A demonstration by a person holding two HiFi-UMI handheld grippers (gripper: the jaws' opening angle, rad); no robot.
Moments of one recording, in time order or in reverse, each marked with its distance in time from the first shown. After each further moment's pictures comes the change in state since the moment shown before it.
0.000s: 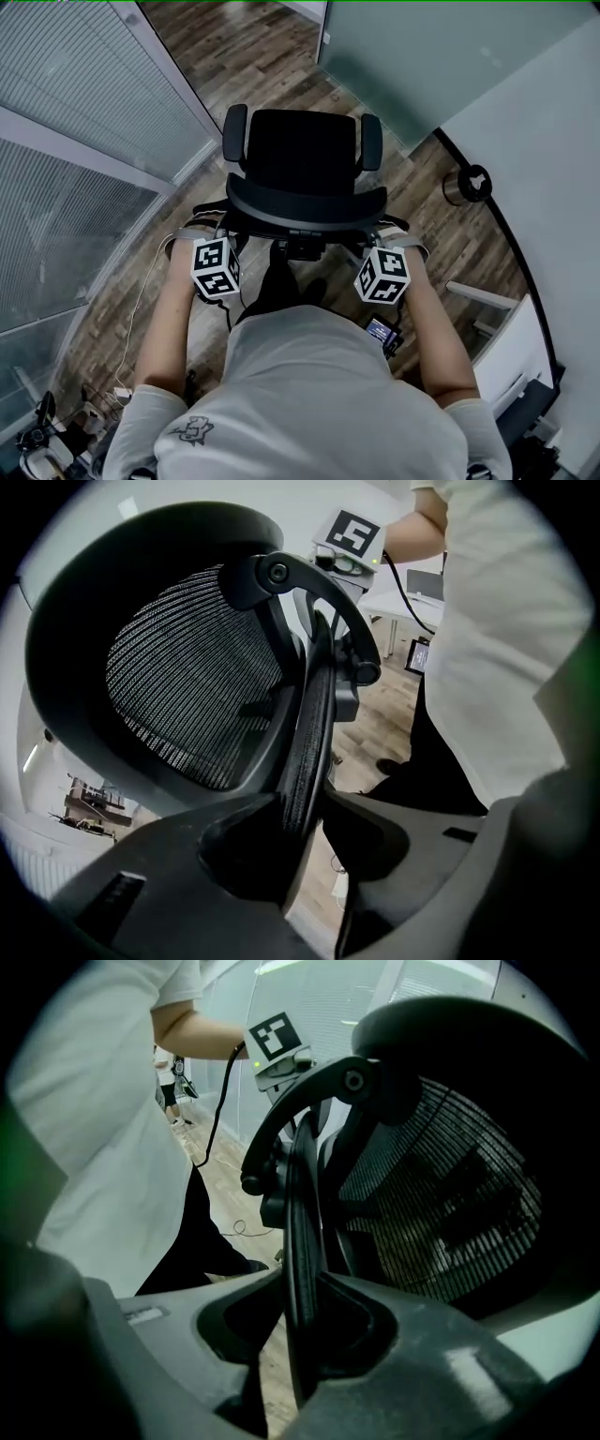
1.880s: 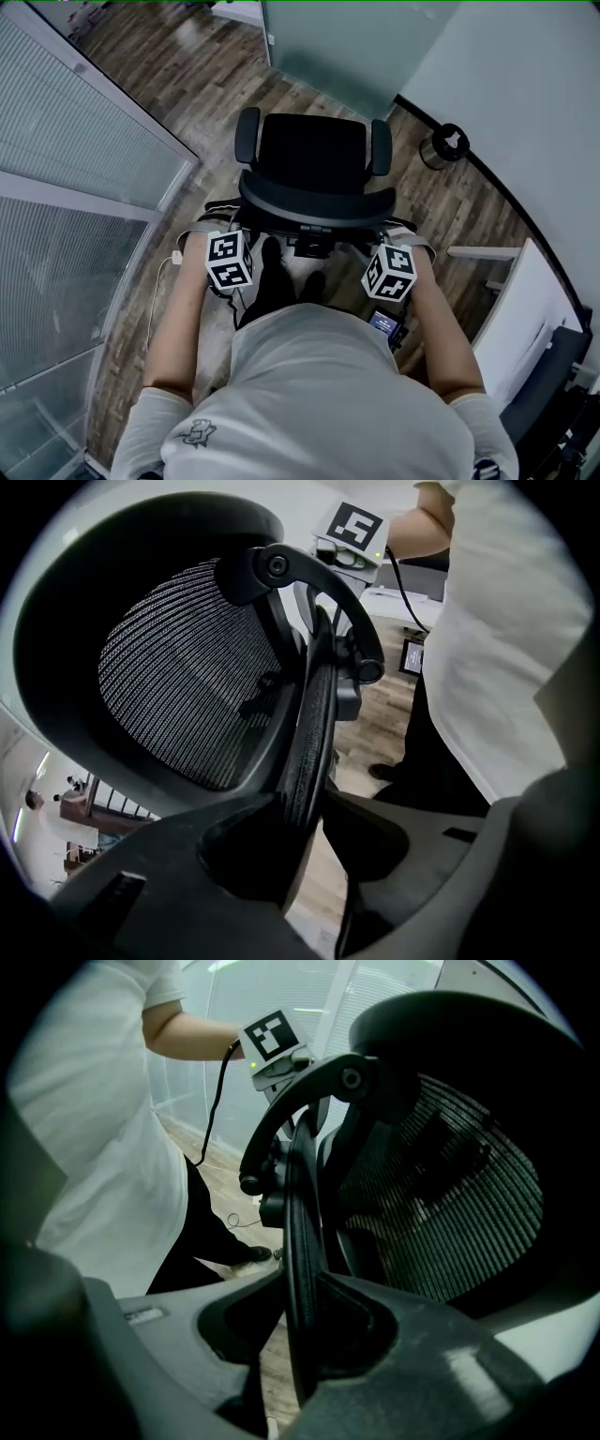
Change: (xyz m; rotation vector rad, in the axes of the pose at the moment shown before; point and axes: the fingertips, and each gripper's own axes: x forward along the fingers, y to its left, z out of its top) left arm 0.030 -0.051 0.132 0.215 -0.045 -0.070; right arm -0.073 0.078 -0.112 0.232 0.071 -0.085
